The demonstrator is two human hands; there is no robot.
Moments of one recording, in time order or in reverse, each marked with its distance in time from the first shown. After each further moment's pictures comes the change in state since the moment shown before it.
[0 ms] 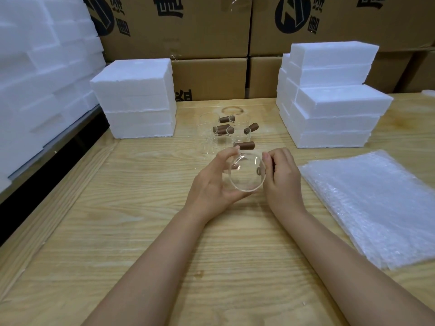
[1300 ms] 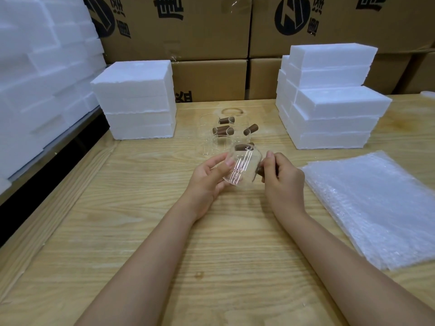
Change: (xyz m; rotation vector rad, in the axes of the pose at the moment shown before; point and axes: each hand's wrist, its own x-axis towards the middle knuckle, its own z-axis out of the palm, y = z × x) left_hand 0.011 -0.005 -0.009 -1.021 -0.049 -0.590; right_hand -0.002 0.002 0.003 0.138 0.057 0.182
